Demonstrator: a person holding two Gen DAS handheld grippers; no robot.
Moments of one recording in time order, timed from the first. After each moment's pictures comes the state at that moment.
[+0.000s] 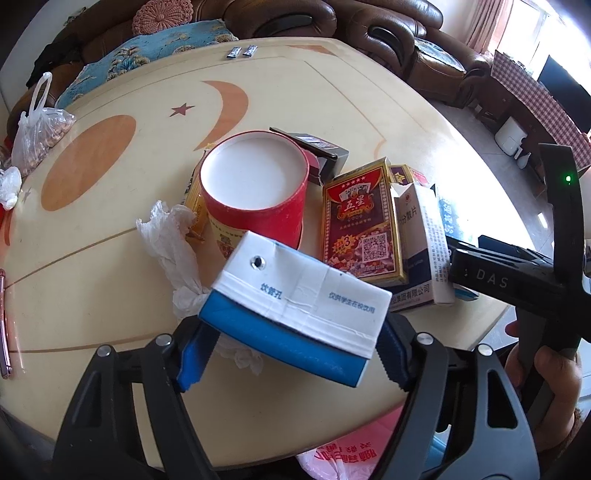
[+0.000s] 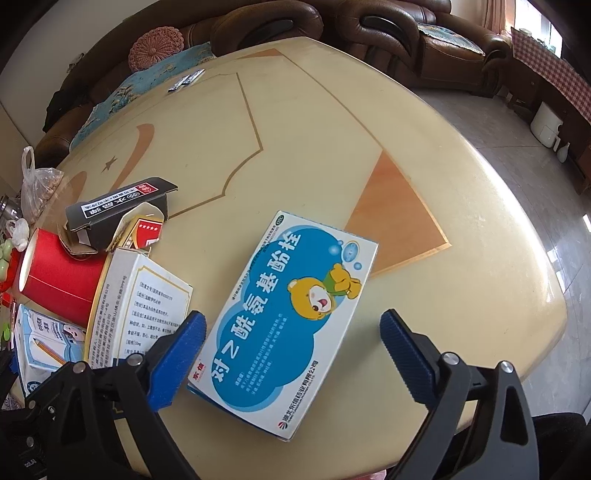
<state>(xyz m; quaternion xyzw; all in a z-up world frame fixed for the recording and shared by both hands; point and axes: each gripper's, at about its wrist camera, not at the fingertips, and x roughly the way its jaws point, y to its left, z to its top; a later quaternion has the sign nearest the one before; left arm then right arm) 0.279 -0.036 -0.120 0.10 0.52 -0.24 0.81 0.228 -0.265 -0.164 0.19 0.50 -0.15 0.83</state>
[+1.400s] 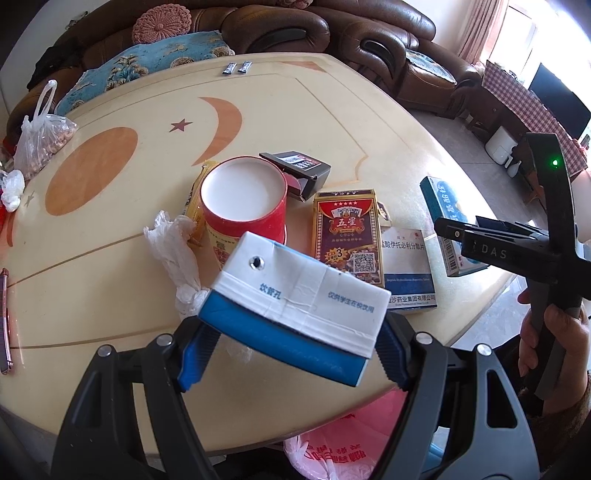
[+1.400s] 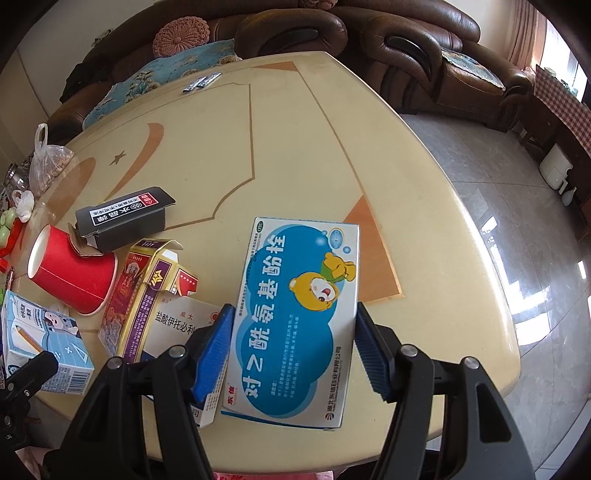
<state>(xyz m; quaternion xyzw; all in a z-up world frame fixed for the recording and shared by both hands) 0.260 -0.031 -0.092 0.08 0.50 -0.26 0.82 0.223 -0.279 -0.136 0.13 0.50 -0.13 0.84</state>
